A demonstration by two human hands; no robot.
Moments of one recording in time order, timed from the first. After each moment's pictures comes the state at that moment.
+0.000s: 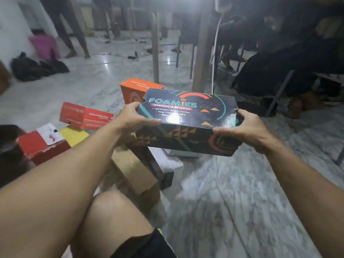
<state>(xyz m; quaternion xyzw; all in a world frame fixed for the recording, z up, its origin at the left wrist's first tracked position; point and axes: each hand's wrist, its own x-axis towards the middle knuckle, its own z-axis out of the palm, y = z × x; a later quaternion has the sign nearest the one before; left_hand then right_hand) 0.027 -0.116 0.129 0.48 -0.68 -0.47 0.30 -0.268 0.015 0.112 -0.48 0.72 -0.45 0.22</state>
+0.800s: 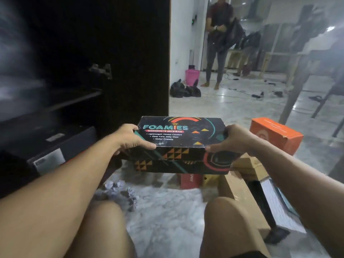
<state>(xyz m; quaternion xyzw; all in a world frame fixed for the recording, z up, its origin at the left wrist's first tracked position) 0.393 0.052 0.175 0.75 -0.44 -0.31 0.39 0.097 -0.055 0.189 -0.81 0.50 -0.18 0.25</state>
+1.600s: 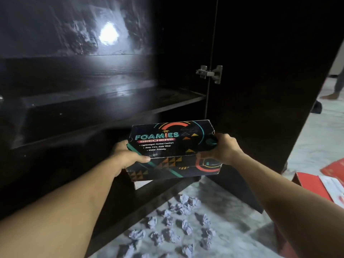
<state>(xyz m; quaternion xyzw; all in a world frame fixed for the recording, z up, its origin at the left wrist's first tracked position) 0.611 0.156 0.129 0.84 -0.12 -0.16 0.51 0.468 -0.095 0.127 -0.90 0.30 -0.14 0.28</state>
